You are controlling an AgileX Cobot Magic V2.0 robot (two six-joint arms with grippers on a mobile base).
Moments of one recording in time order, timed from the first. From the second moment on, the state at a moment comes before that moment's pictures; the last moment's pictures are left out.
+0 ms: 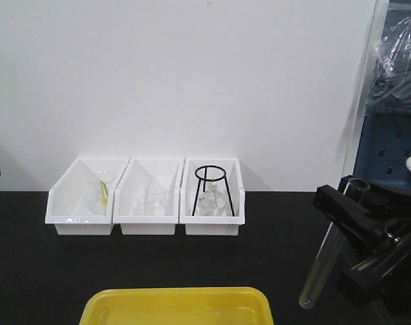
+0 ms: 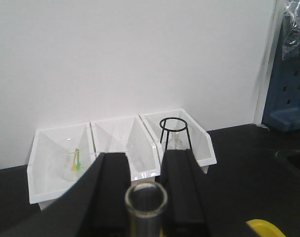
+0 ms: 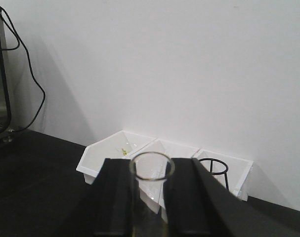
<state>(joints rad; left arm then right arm) -0.33 0.83 -0.93 0.22 0.28 -0.31 0.43 0.89 -0.68 -0.61 -0.24 0.61</state>
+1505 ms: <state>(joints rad) -0.33 2.03 -1.45 -0.04 0.90 -0.45 0.43 0.89 -0.68 -0.61 -0.18 0.61</state>
